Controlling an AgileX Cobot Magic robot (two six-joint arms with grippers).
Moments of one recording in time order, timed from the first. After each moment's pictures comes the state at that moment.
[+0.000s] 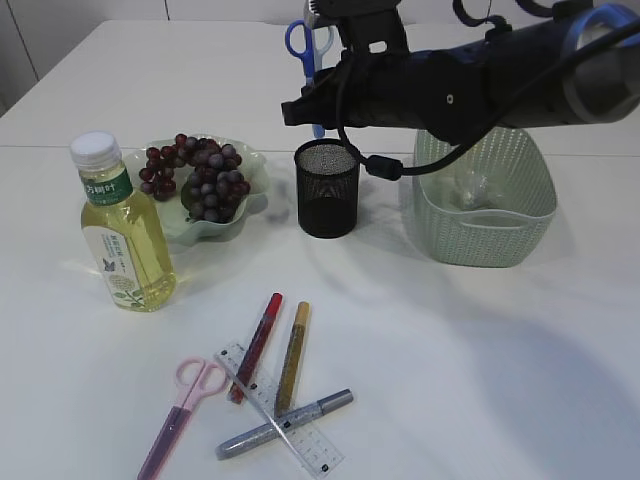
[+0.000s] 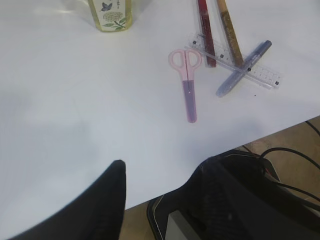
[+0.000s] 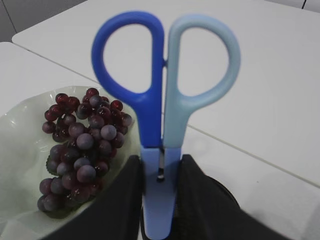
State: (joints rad) left arm -0.32 0.78 -0.92 -0.12 1.24 0.01; right arm 0.48 1.97 -1.43 0.00 -0.07 -0.05
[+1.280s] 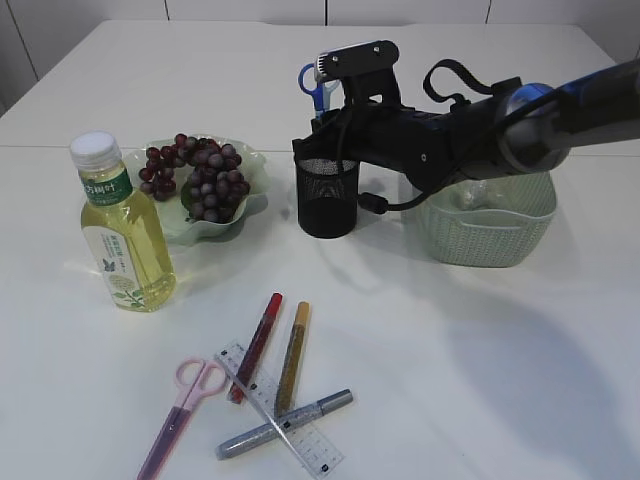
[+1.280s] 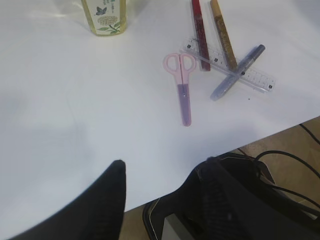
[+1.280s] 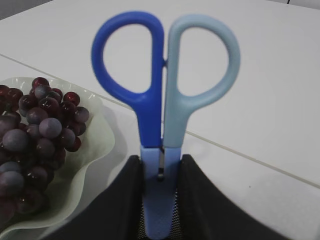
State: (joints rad) left arm -0.32 0.77 -0.92 -0.14 1.23 0.01; right arm 0.43 2.19 -1.50 0.02 -0.26 -0.08
